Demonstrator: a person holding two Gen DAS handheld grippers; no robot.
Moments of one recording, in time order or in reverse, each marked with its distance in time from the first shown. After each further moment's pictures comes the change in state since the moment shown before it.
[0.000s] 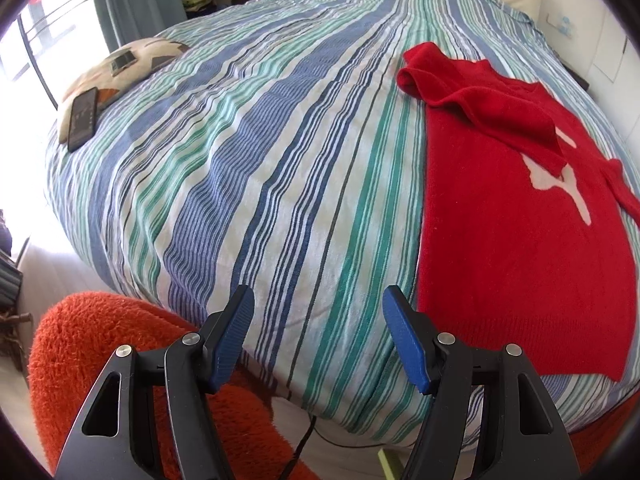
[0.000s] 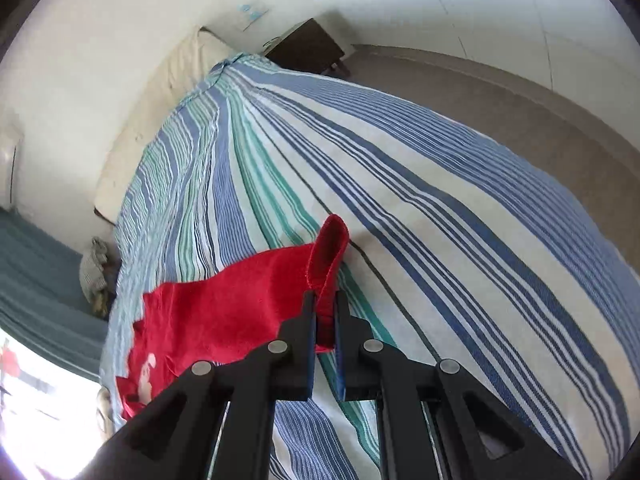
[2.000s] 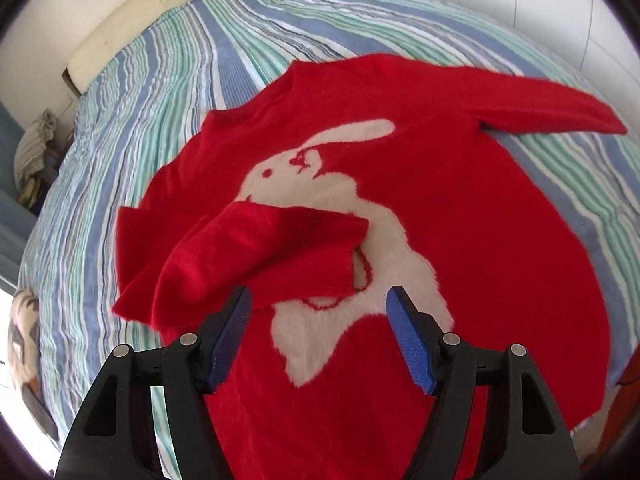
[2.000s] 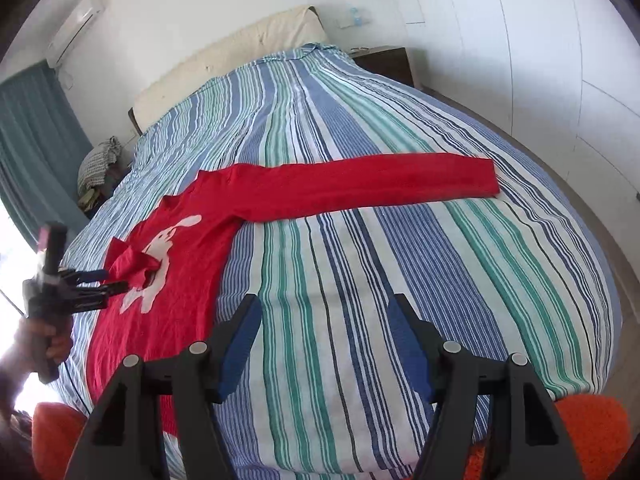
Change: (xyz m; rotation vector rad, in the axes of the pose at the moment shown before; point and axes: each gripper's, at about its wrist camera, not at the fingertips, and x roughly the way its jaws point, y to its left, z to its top) left arm 0.037 -0.277 0.105 0.759 -0.055 -0.180; right arm -0.098 0.107 -0.191 -0.497 -0.054 -0.098
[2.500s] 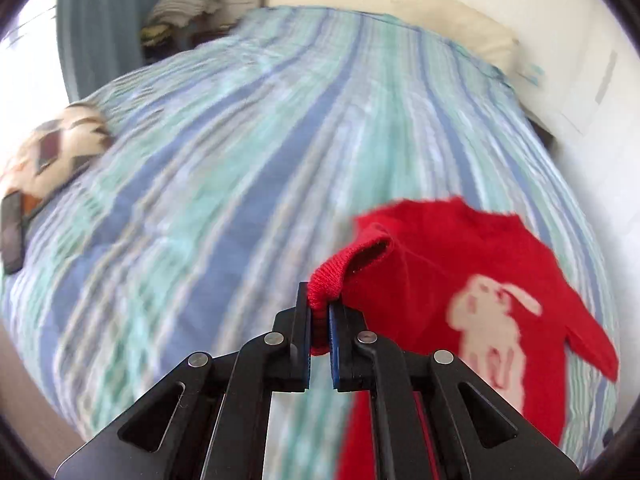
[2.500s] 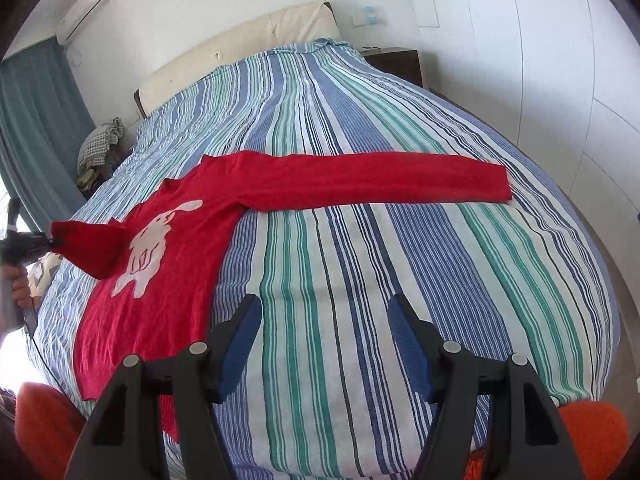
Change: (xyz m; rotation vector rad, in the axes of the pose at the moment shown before) left arm -0.063 0.281 -0.098 -0.815 -0.123 0.098; right arm 0.011 0.010 -0.004 -0.055 0.016 -0.015
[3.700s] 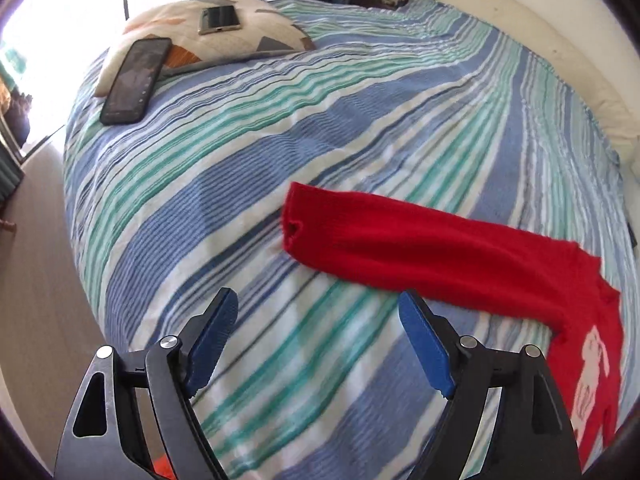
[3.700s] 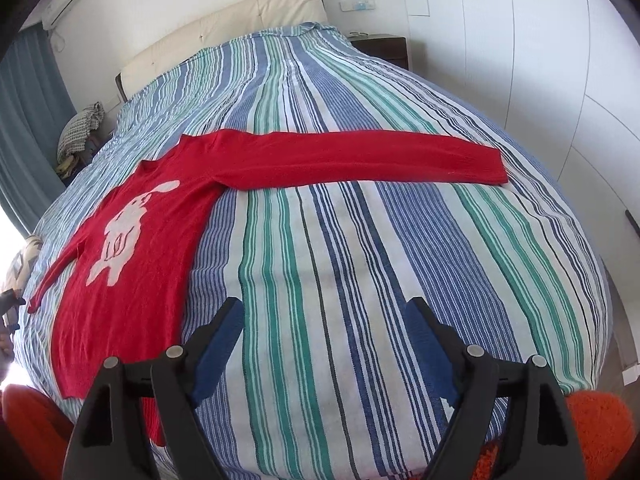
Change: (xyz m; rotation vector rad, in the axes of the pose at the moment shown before) left arm 0.009 0.152 -0.087 -0.334 0.064 0.143; right arm 0.019 0.002 -0.006 0.006 0.052 -0.087
